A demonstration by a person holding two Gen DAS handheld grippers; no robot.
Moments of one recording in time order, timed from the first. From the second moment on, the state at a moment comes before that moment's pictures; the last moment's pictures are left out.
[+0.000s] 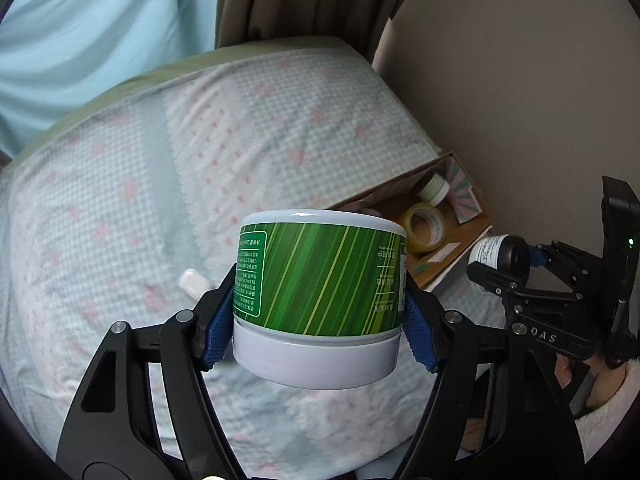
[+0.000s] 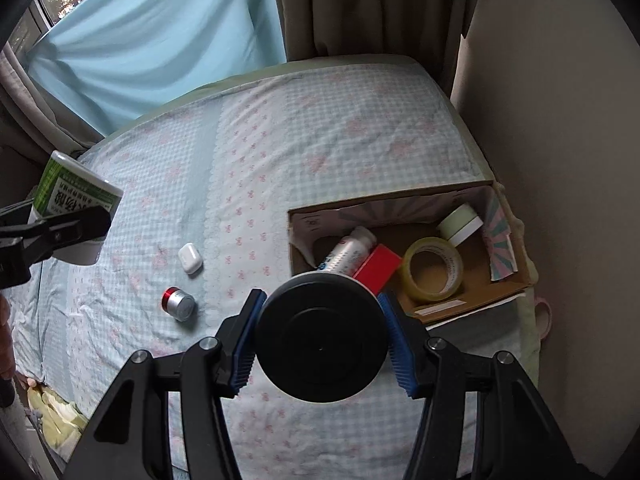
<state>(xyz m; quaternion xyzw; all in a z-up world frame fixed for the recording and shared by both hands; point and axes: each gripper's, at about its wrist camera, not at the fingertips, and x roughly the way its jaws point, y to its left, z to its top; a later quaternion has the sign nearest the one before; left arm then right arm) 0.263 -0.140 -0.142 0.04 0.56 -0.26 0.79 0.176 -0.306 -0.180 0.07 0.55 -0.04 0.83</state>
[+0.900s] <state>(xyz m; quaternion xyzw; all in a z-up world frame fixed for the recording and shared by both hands) 0.262 -0.360 -0.313 0.09 0.66 -0.28 0.69 0.222 -0.501 -0.305 0.14 0.58 -0.07 0.80</state>
